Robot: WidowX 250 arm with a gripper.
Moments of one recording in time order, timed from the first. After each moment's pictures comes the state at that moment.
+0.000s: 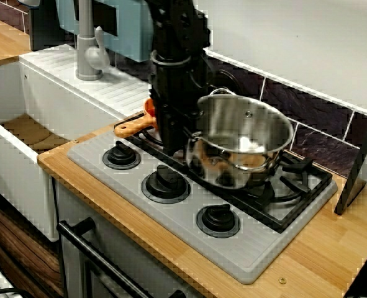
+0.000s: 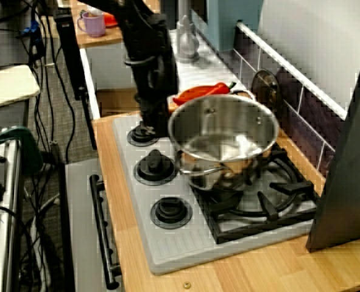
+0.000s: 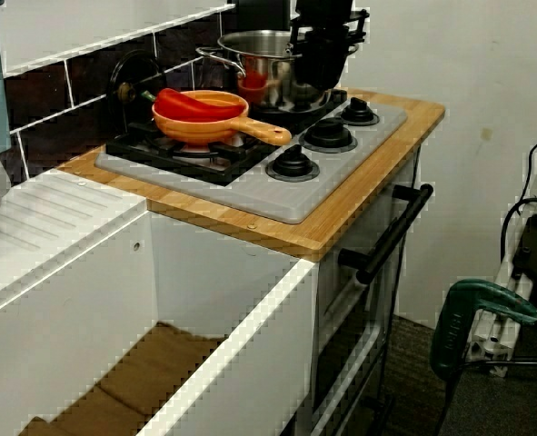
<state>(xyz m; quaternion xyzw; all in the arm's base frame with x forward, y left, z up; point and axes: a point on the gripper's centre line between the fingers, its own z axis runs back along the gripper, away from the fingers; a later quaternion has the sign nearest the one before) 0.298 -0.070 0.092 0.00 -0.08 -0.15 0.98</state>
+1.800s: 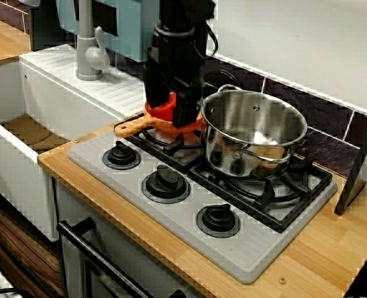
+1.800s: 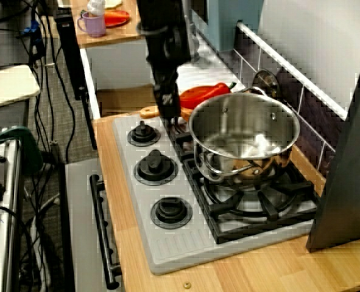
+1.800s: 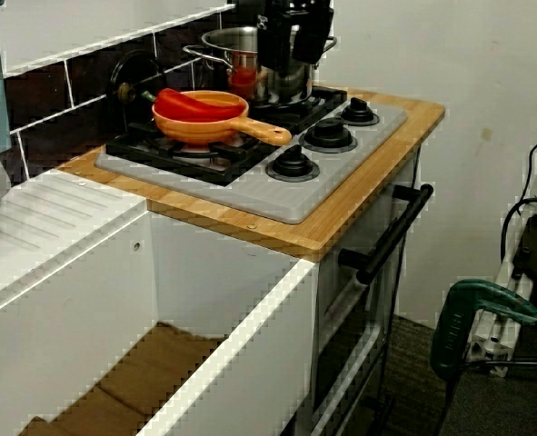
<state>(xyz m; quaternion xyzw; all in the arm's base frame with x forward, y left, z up) 0.317 -0.035 0.119 0.04 -0.08 -0.07 0.99</state>
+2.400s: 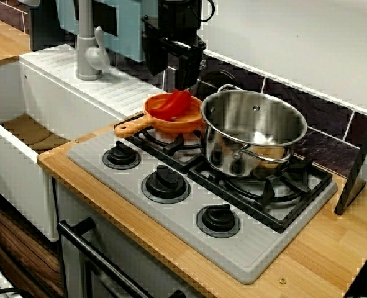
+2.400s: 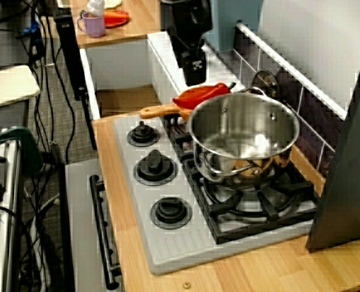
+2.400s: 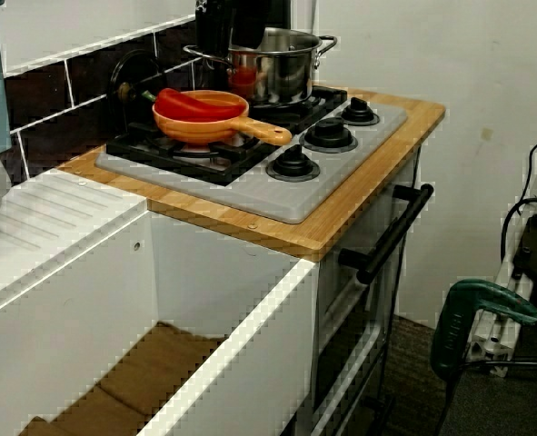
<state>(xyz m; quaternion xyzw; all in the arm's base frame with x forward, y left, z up) 0.358 0.001 0.133 0.04 -0.09 -0.01 0.99</state>
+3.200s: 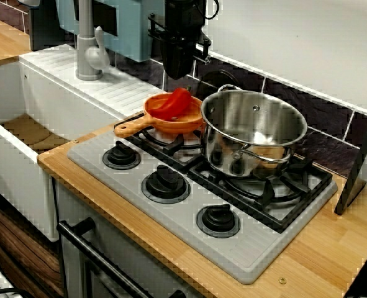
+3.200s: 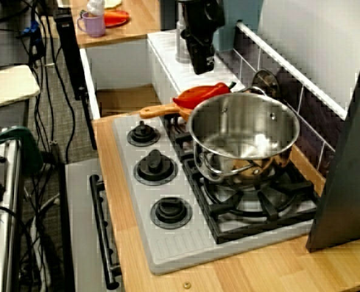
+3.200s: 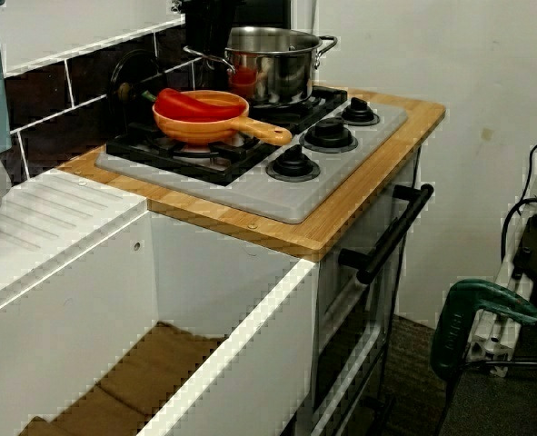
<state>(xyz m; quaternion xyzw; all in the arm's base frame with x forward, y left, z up) 0.376 0.009 0.133 0.04 -0.10 0.00 0.99</state>
